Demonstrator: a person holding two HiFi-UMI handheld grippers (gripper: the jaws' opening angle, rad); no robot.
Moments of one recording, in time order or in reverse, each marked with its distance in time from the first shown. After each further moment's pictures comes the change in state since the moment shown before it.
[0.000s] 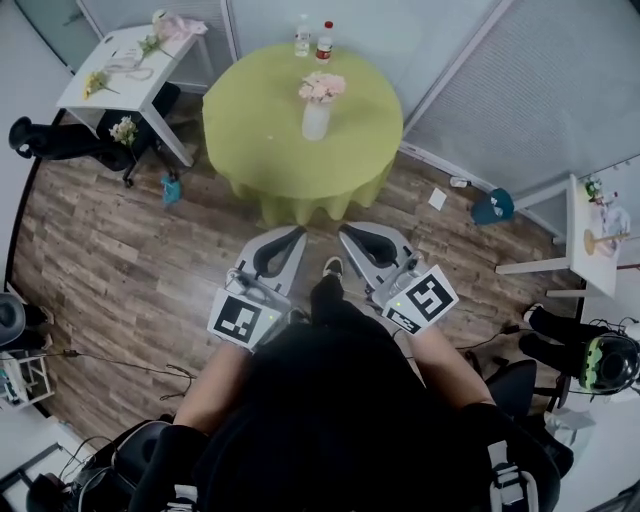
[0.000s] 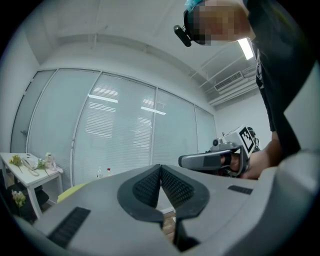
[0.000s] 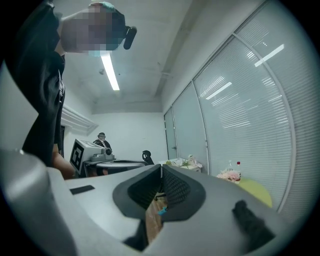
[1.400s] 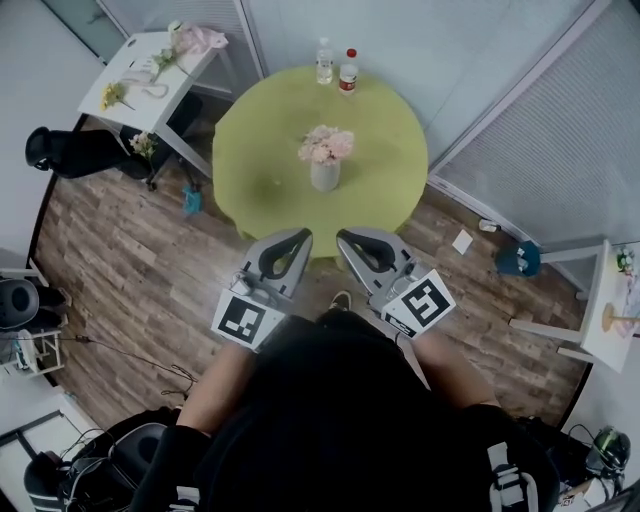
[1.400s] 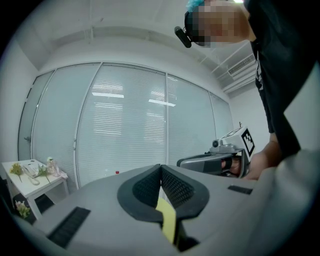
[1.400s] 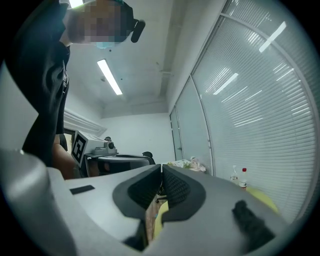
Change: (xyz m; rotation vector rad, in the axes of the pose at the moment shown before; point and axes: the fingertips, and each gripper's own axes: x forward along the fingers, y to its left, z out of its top) left arm 0.197 0.095 -0.001 0.042 0.078 0.127; right arm 0.074 -0.205 0.005 0.007 -0.016 0.164
